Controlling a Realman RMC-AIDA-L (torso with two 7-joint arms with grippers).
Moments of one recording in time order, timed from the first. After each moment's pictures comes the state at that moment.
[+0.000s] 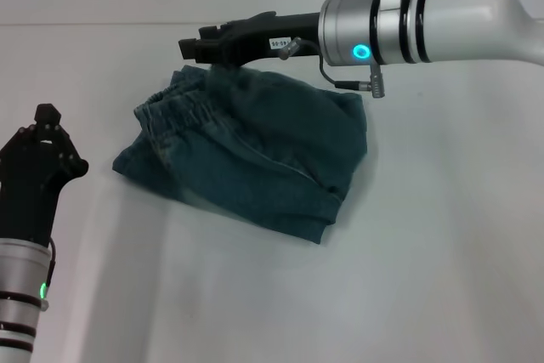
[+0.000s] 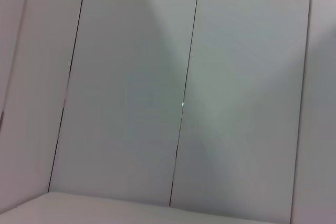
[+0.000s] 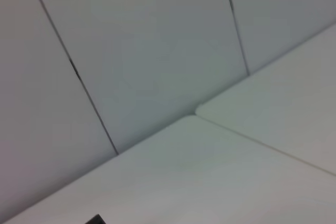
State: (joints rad) left arm -0.25 -2.18 -0.57 -0.34 1.97 1.36 -0.01; right arm 0.99 2.10 -1.24 -0.45 -1.60 -0.94 1.78
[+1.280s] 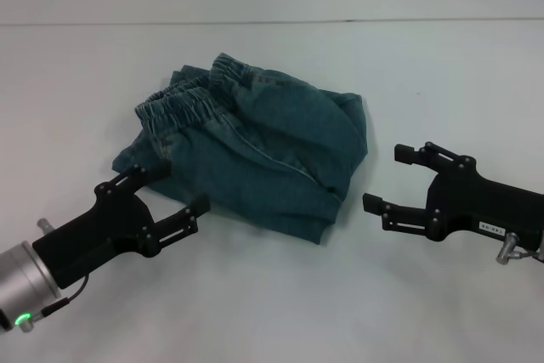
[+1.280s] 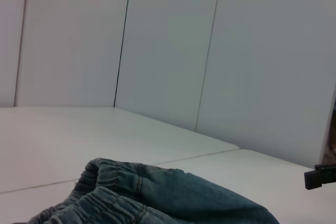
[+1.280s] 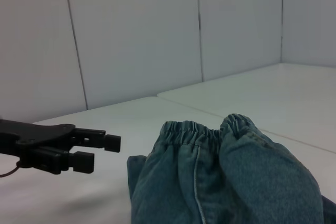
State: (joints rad) left arm -0.43 -2.17 -0.01 0.34 2.27 1.55 -0.78; right arm 0.19 2.10 -1.23 -0.80 -1.46 -1.25 1.14
